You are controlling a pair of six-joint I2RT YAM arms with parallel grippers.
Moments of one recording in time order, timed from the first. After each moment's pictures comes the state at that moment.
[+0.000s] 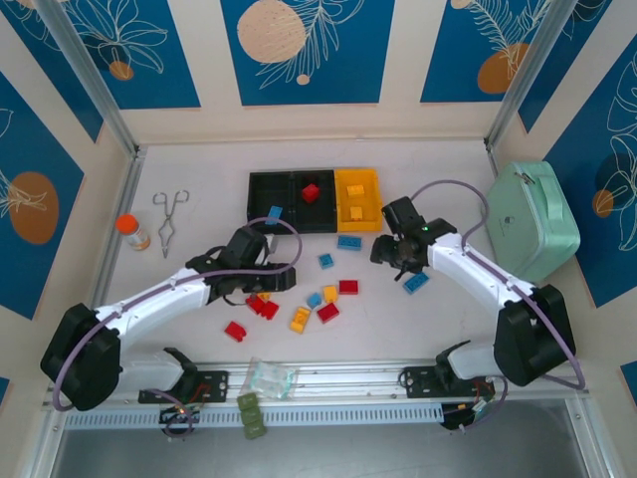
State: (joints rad) left arm -0.68 1.26 0.74 -0.41 0.22 -0.66; right arm 0.42 1.34 0.93 -0.80 0.08 0.67
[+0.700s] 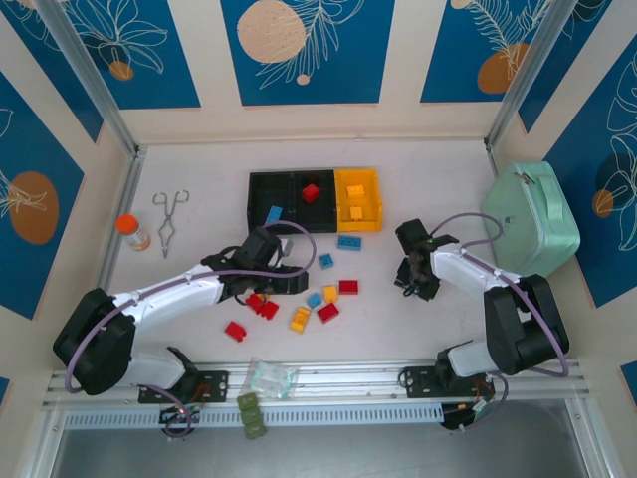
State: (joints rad) left arm -0.74 1.34 0.76 -0.35 0.24 -0.66; right arm 0.31 1.40 0.74 -0.78 0.11 0.86
